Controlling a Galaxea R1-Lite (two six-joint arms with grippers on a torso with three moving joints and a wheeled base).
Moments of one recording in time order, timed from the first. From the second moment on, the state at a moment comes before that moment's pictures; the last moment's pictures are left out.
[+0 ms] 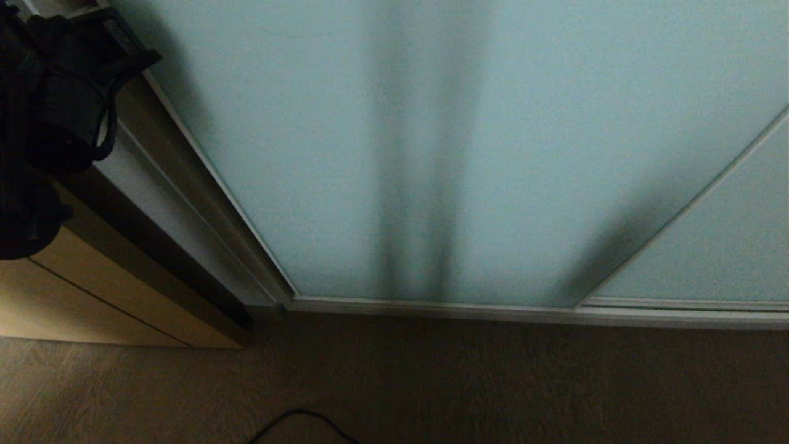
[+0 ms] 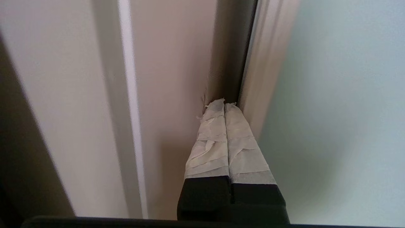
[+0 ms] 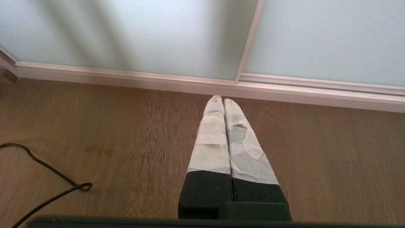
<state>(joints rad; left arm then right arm) -0.08 1.65 -1.22 -1.04 0.39 0.01 0.00 0.00 0.00 0.01 0.00 0.01</state>
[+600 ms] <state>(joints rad) -0.17 1.67 -1.23 -1.03 0.39 0.01 0.00 0.00 0.00 0.01 0.00 0.01</state>
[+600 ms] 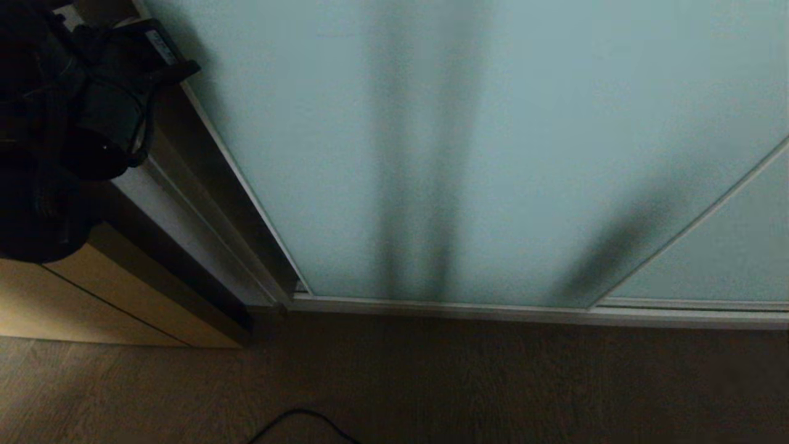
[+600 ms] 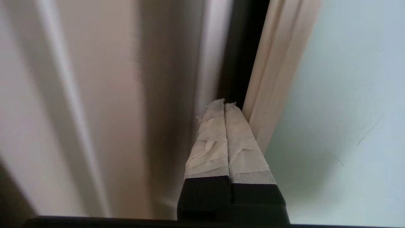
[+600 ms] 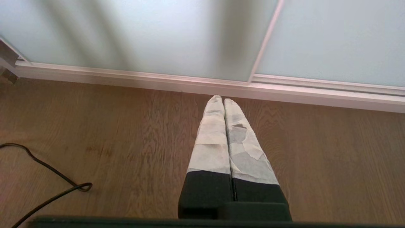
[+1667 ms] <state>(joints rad) -0.30 1.82 -1.40 -1.04 0.38 0.01 0.00 0.00 0.00 0.01 0.00 0.01</state>
